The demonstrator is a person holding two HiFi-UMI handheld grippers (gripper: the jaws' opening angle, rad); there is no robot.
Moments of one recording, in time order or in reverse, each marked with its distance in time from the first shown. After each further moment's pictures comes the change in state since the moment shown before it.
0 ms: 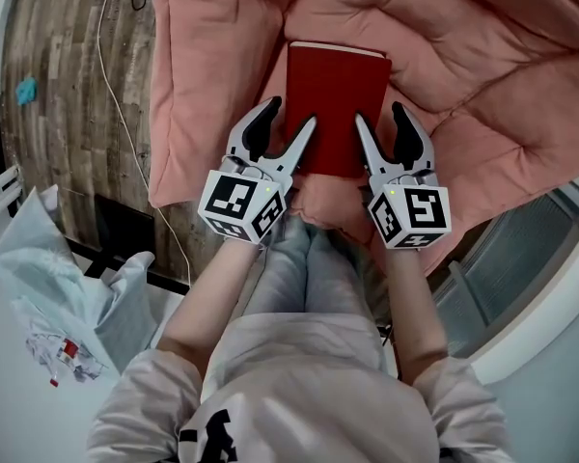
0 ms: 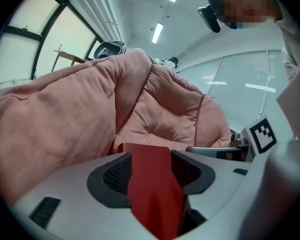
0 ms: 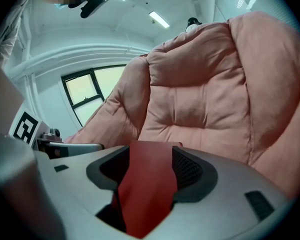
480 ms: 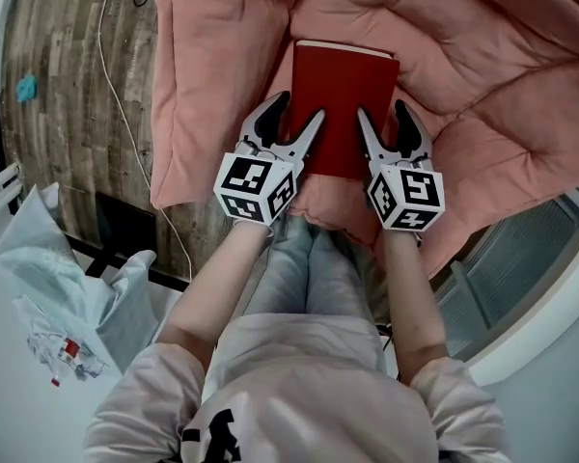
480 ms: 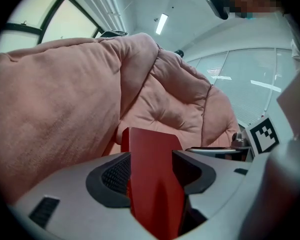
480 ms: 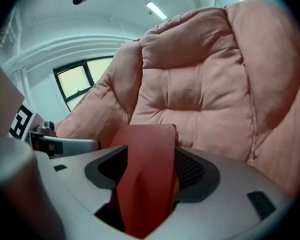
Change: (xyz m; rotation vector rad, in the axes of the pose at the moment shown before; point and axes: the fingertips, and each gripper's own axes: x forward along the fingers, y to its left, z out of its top) left arm 0.026 0.021 -0.035 -0.025 0.097 0.023; right arm 0.029 -0.020 -0.044 0.022 0.095 -0.065
